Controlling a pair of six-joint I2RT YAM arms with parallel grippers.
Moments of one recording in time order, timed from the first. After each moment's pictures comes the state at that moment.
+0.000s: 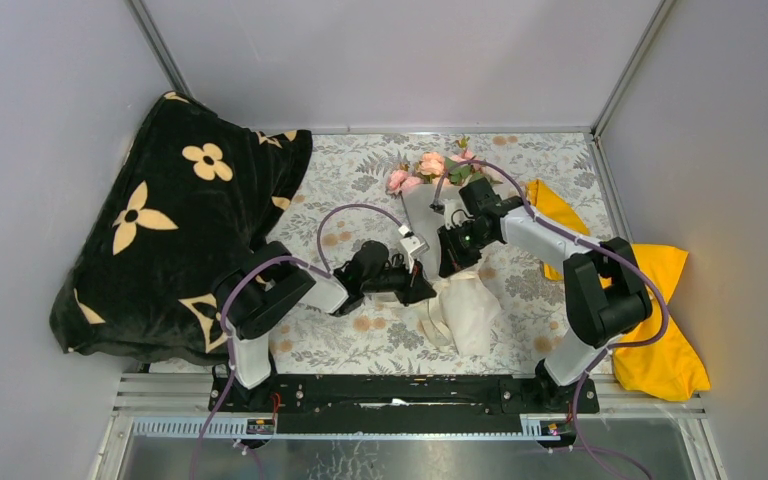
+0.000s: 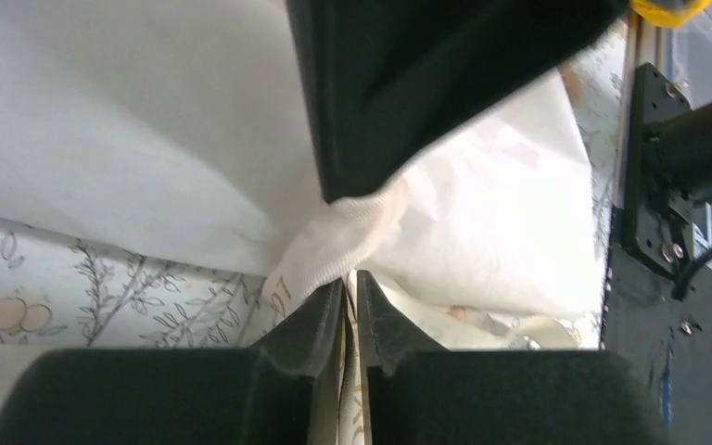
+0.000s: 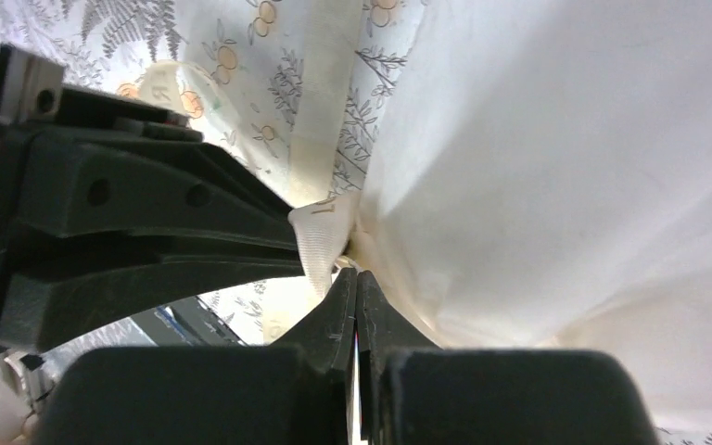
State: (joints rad) left arm -0.80 1.88 0.68 0.84 0.49 -0.33; right arm 0.42 1.68 1.10 -0.67 -0.54 0.01
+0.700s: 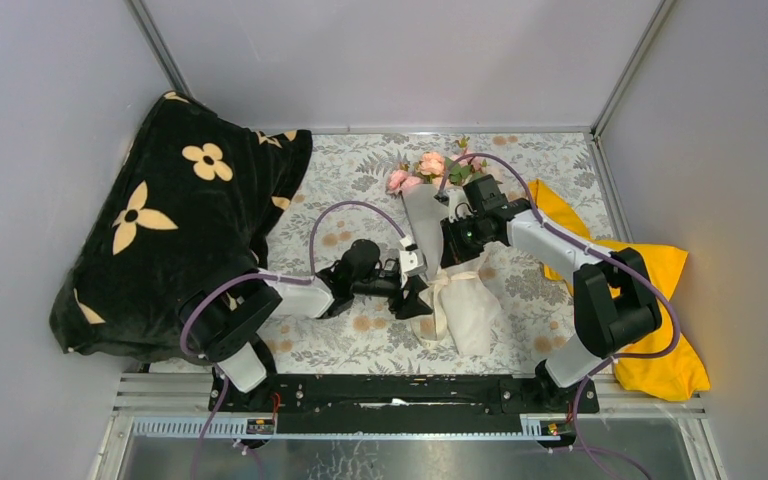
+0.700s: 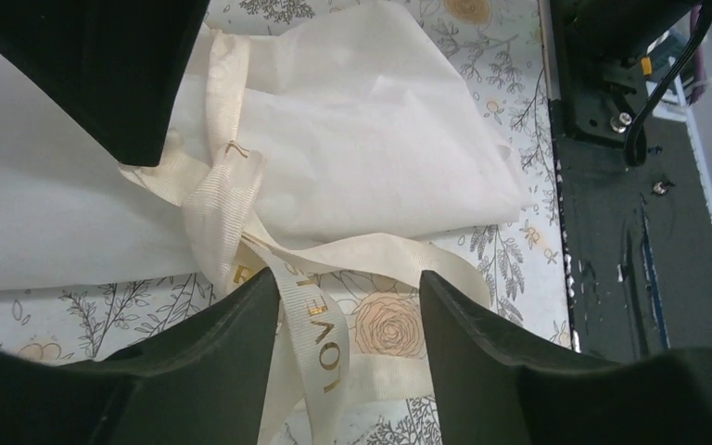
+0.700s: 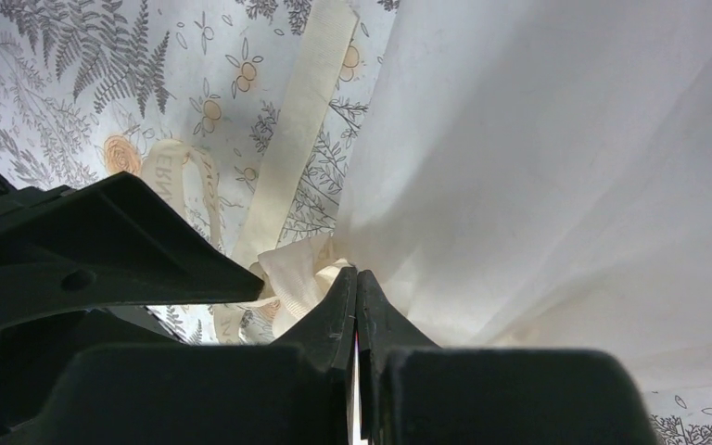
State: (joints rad) left arm -0.81 1.68 0.61 0.72 0.68 -0.02; right arm 0.42 1.61 1.08 -0.59 -0.44 0.04
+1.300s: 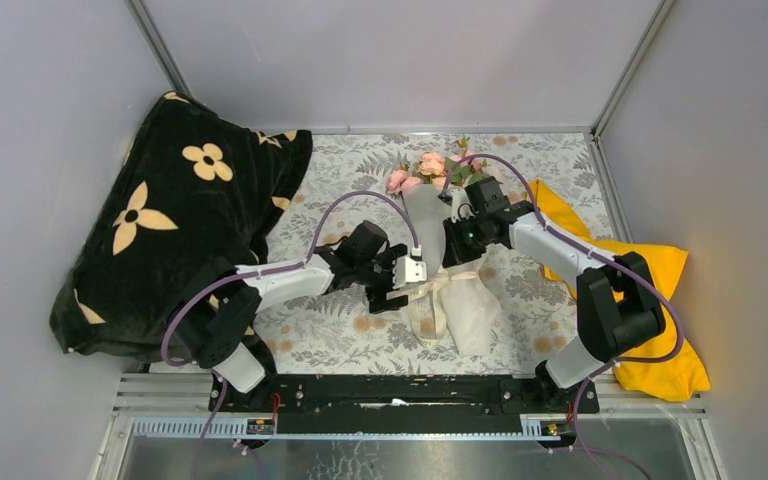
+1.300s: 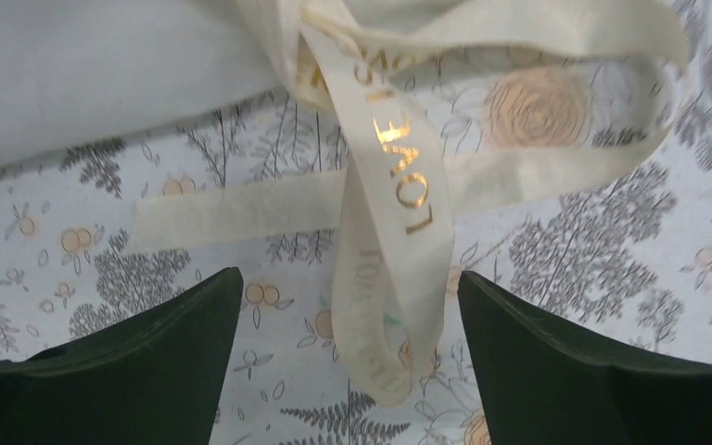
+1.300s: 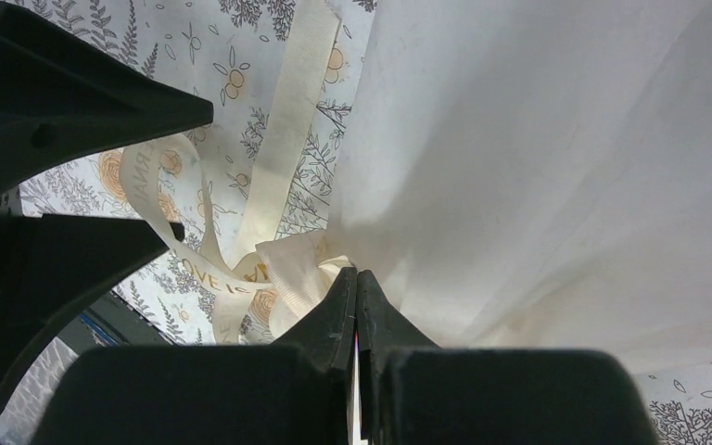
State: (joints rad) left arm -0.75 1.60 0.83 -0.09 0.52 0.63; right arm 0.42 1.58 1.05 -0.56 -0.40 0.09
